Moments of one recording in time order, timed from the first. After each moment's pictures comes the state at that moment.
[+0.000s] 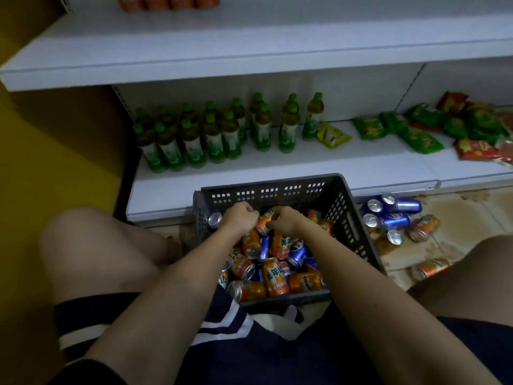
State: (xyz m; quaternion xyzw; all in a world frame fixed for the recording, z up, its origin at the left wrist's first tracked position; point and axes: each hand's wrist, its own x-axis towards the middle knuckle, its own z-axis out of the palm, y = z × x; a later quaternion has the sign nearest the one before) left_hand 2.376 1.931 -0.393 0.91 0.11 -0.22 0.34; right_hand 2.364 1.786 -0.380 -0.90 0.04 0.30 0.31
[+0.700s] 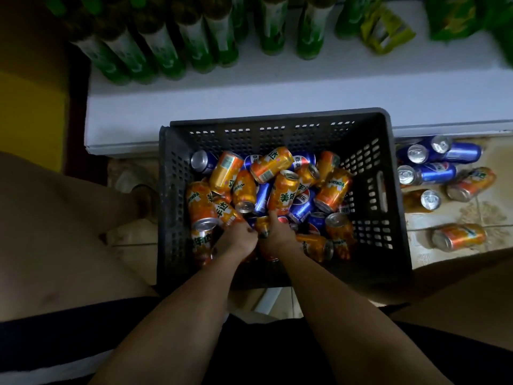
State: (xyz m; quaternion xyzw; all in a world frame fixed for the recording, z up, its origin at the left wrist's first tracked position) left_hand 2.317 1.907 -0.558 0.86 0.21 -0.40 0.23; right_hand 2.318 1.791 -0.578 -0.83 0.15 0.43 0.31
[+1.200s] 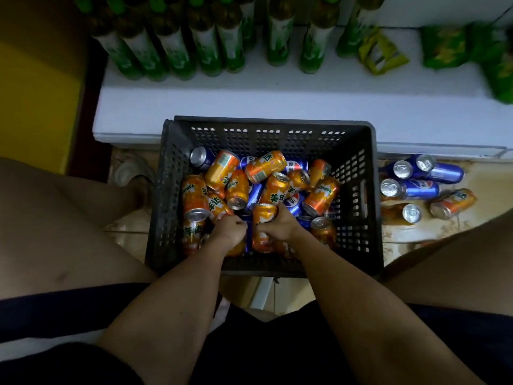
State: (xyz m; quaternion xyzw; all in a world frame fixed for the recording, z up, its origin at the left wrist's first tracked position) left_hand 2.316 1.899 -0.539 0.81 0.26 -0.38 0.36; right_hand 2.342 1.739 -0.544 -0.75 0.15 0.43 0.48
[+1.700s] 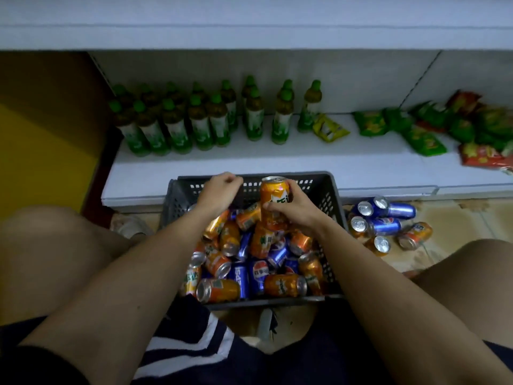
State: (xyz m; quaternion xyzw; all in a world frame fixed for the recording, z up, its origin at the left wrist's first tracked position) left_hand 2.412 1.908 -0.385 0.87 0.10 -0.10 0.48; right_hand 2.387 1.705 -0.384 -0.72 0.08 0.25 0.64
